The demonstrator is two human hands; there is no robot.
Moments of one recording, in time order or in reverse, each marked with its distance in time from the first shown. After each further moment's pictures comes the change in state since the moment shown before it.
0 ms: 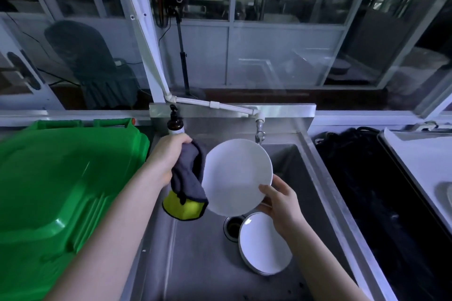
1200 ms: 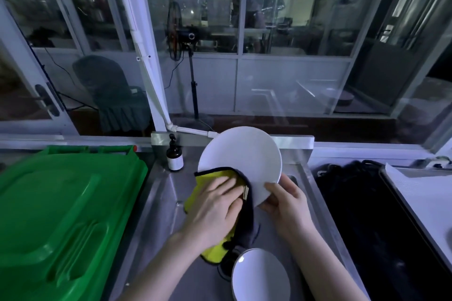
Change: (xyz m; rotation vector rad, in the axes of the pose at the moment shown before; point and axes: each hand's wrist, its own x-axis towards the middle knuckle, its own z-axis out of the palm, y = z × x) left_hand -0.068 -0.024 0.087 0.969 -0.174 0.941; right_hand 0.020 -0.083 -0.015 0.127 -0.156 -0.181
